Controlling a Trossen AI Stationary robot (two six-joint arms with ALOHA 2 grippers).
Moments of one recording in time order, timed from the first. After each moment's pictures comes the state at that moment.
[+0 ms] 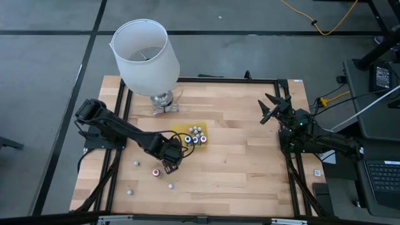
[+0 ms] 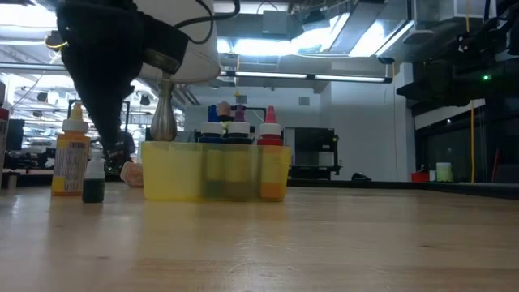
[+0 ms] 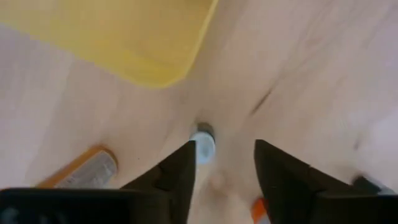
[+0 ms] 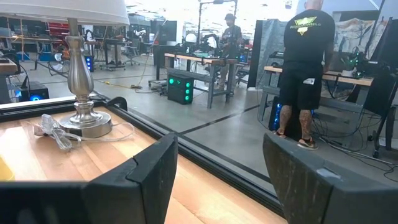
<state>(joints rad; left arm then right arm) -0.36 1.64 1.11 -0.90 -0.13 -0.92 -0.32 0.00 0.01 0.08 0.50 -0.11</state>
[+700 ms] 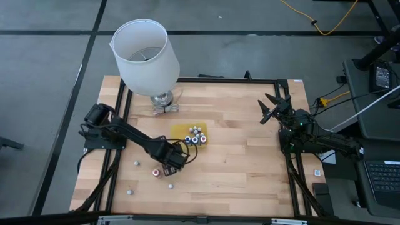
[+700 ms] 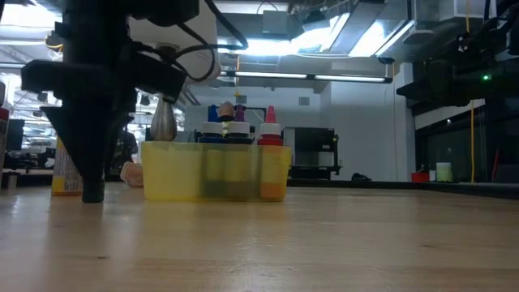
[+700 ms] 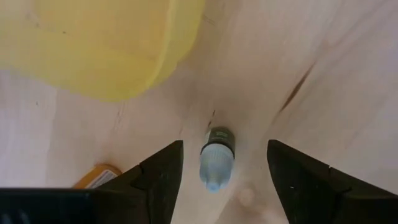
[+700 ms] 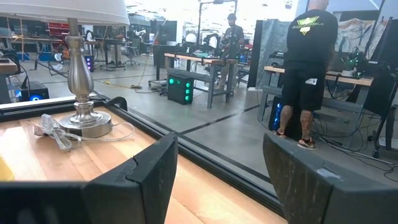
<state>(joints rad) -0.38 1.77 1.11 -0.90 -0.15 -0.79 -0.32 0.00 0.01 0.08 0.50 -0.11</state>
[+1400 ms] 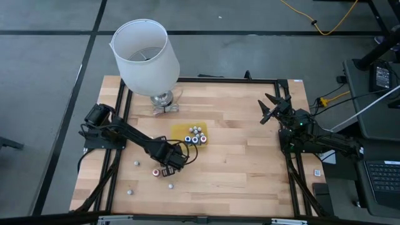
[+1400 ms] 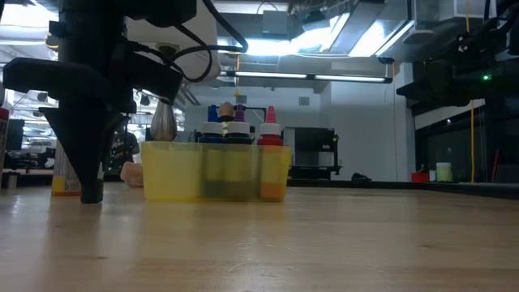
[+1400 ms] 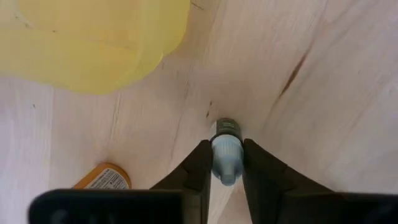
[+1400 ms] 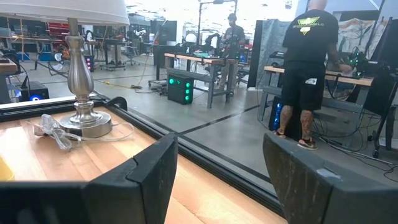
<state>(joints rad) -0.38 1.78 1.11 -0.92 -0.14 -0.74 -0.32 0.00 0.01 0.08 0.50 -0.11</state>
